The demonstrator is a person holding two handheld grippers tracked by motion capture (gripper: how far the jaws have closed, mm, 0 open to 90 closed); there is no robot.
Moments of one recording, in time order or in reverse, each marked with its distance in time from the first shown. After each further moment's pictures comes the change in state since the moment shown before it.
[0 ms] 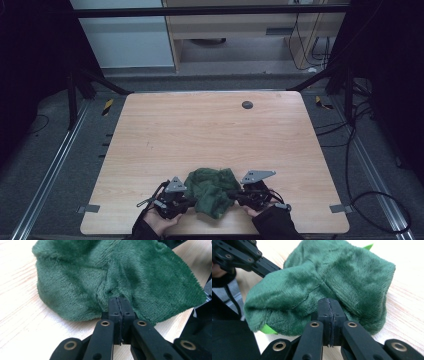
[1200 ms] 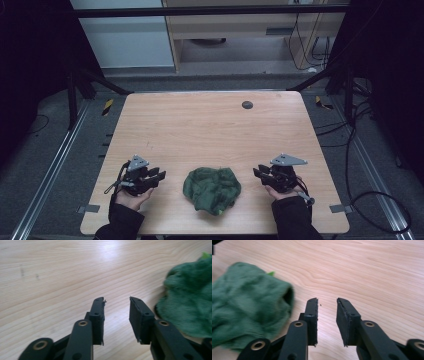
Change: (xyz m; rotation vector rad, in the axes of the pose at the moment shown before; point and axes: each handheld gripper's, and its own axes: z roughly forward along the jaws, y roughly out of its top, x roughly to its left) left arm 0.091 -0.006 -0.051 -0.180 0.293 -0.158; right arm -0.064 -0.002 -0.044 -0.138 -0.310 0.112
